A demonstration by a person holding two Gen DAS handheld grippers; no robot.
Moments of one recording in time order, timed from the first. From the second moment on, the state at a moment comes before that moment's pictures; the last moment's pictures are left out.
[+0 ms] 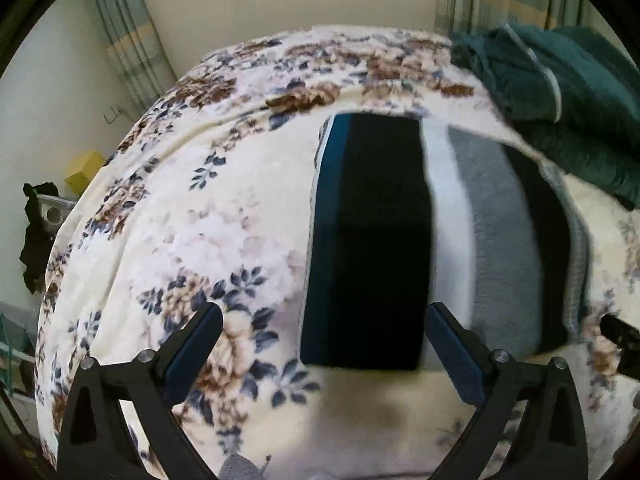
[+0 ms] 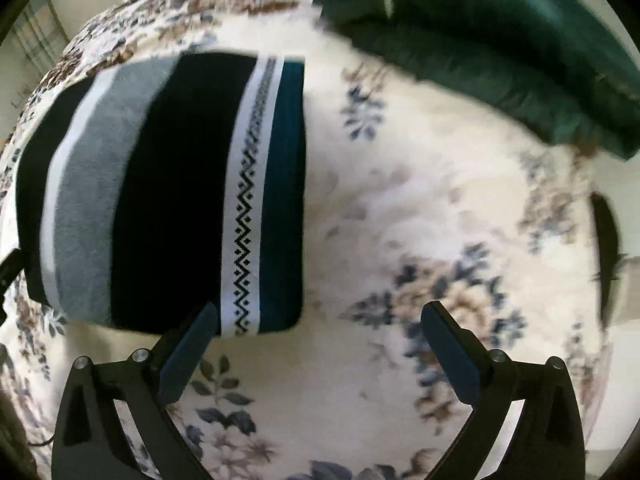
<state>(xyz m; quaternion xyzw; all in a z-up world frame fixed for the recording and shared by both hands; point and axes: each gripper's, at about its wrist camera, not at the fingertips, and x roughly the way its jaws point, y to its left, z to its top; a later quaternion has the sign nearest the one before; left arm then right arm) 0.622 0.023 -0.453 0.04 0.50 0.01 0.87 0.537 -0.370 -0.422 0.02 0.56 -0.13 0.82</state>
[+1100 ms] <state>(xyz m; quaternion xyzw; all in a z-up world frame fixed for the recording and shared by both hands) 0.293 0.024 -0.048 0.00 0.34 -0.02 0.94 0.131 -0.278 0.053 0.00 0.32 -0.15 0.93</state>
